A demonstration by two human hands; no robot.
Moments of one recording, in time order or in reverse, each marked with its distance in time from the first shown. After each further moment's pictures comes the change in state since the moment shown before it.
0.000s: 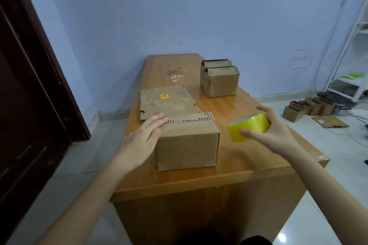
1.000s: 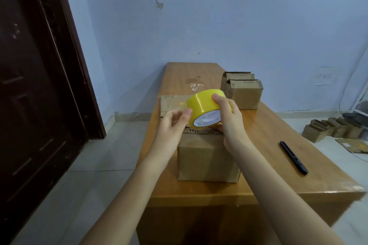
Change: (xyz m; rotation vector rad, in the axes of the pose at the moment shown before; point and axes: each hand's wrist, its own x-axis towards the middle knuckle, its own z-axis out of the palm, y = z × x) left_hand 0.009 0.054 -0.014 -0.795 0.324 -0.150; right_hand 0.018 -0.139 0.115 0.714 -0.026 0.107
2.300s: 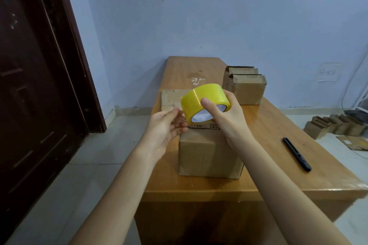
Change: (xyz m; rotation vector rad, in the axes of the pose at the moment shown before) left_hand 0.017 -0.012 -0.013 -0.373 0.042 -0.228; right_hand -0.005 0.005 -0.001 -0.223 -0.100 -0.142
